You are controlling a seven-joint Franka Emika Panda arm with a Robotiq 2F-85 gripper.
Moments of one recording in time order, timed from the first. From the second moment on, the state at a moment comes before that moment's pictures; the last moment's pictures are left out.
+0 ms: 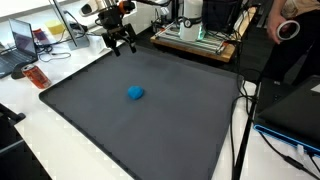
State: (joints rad) arm -0.23 0.22 0.03 -2.14 0.45 2.30 -0.71
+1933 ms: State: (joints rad) arm 0.11 0.59 -0.02 -1.45 -0.08 1.84 0.32
